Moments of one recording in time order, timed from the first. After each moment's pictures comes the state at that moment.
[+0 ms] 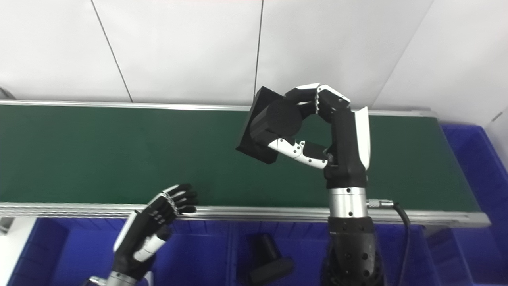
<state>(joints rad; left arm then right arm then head) 0.41 0.06 -0.17 -0.13 -0.12 -0.33 -0.14 -0.06 0.05 0.15 -0.58 -0.33 0.16 0.05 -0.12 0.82</state>
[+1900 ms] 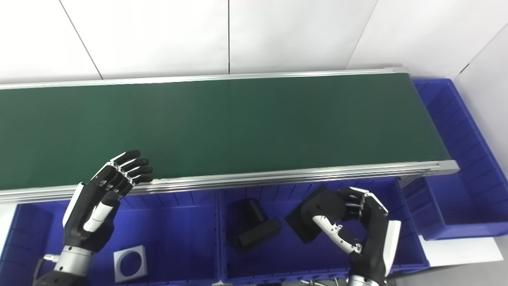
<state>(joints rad) 0.41 0.15 -0.06 -0.22 -0.30 -0.21 -0.21 0.54 0.11 -0.02 -0.35 -0.35 -0.07 -0.27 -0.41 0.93</state>
